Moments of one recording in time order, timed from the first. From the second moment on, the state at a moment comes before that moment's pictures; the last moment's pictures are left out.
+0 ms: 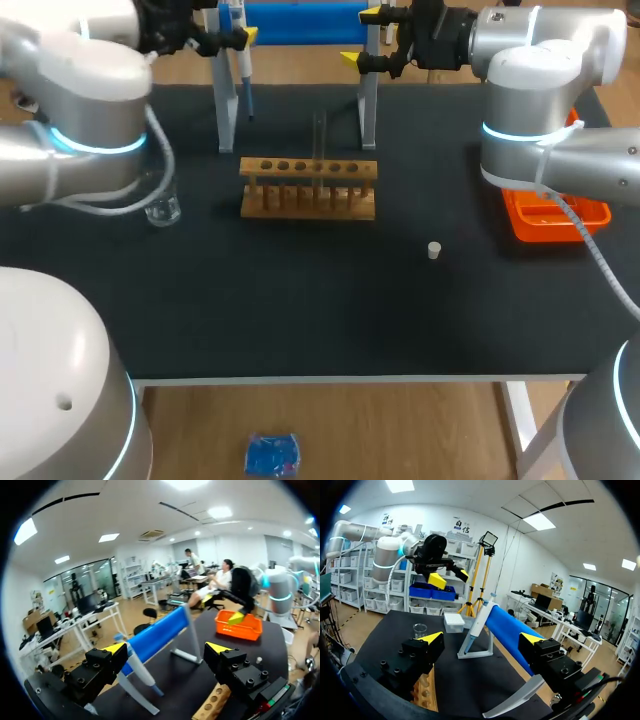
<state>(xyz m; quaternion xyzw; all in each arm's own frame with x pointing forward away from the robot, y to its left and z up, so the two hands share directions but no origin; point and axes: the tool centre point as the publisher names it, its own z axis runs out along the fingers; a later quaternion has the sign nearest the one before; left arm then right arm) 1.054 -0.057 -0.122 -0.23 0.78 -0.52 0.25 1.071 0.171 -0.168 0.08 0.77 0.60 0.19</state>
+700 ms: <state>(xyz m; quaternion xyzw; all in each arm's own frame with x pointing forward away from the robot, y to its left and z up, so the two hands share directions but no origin) 1.024 -0.047 -0.120 -0.02 0.79 -0.61 0.09 1.071 0.171 -0.168 0.08 0.77 0.60 0.19</state>
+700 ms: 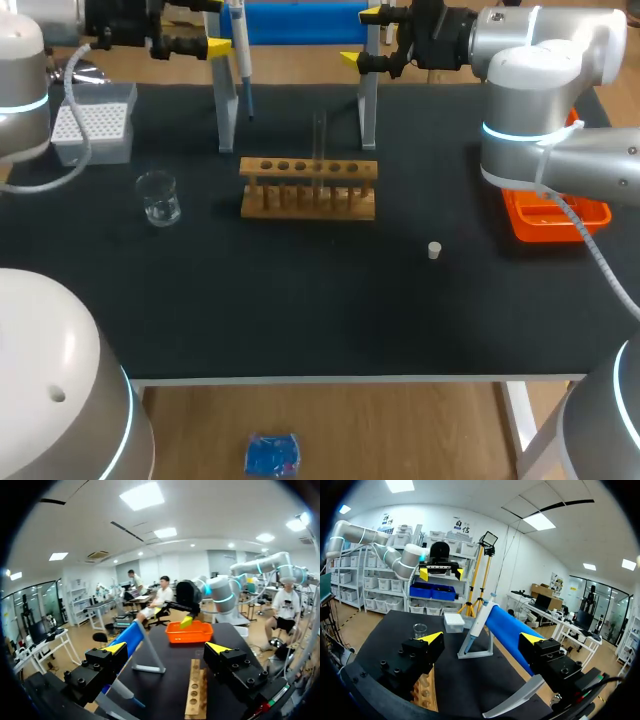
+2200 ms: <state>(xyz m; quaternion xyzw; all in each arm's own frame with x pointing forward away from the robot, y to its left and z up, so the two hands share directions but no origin) 0.909 -0.115 -0.141 -0.14 0.83 -0.54 0.08 1.071 0.171 -0.168 0.08 0.77 0.60 0.19</state>
